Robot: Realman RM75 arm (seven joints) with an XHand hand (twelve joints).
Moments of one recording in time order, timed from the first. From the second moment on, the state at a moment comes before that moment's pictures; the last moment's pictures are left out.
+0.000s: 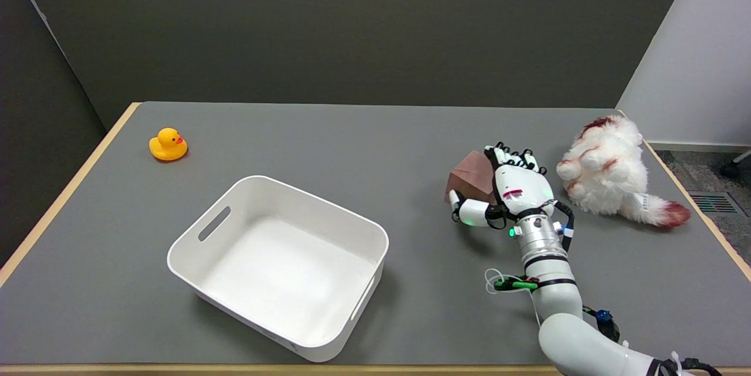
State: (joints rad) arm -0.09 -1.09 -2.10 1.46 1.58 0.93 -0.72
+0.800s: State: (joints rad) arm -0.07 -1.10 -2.10 1.45 1.39 0.93 -0.69
